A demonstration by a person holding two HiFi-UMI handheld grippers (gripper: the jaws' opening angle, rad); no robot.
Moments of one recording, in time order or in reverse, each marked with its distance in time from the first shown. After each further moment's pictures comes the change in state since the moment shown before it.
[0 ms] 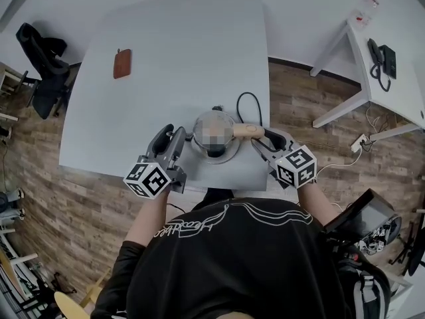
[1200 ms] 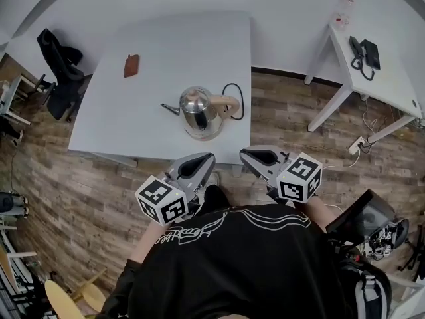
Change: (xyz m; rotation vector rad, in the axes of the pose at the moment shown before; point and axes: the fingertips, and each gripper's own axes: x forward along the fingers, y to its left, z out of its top) left arm -0.087 -0.252 -0.061 0.236 0.223 -0.279; right arm -0.154 0.143 0.034 0.034 -0.155 0.306
